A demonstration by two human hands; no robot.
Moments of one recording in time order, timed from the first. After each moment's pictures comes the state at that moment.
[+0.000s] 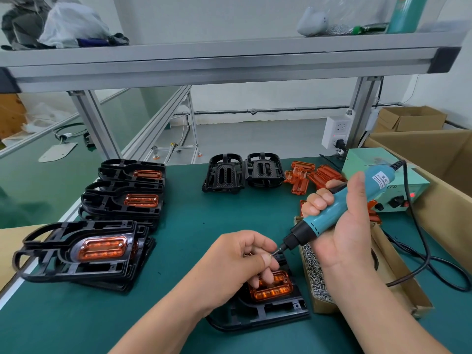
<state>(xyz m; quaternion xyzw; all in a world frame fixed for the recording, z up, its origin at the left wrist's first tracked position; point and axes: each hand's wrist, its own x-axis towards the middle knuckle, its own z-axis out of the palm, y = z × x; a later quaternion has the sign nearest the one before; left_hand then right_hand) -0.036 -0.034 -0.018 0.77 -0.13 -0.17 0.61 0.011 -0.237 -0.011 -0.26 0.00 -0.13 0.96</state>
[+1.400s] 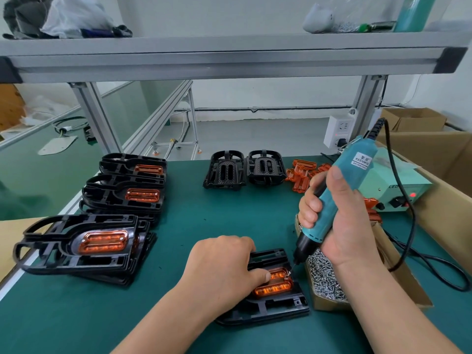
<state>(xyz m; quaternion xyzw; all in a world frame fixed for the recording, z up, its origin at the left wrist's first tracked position) -0.037 -0.036 -0.021 0.99 -0.14 0.04 0.06 0.005 -0.246 0.001 -0.48 -0.12 -0.06 0.87</state>
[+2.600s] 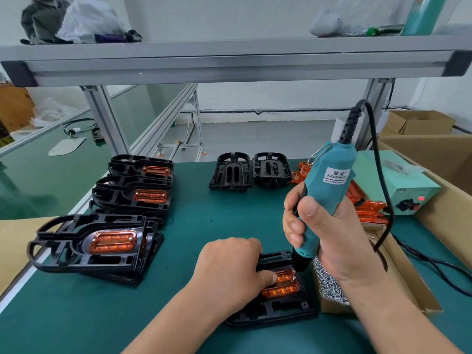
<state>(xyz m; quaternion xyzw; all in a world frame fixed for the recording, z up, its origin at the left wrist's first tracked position) -0.038 -0.039 -0.021 0.99 -0.13 0.03 0.07 -0.022 -0.222 0.014 -0.59 -0.24 -0.02 0.77</state>
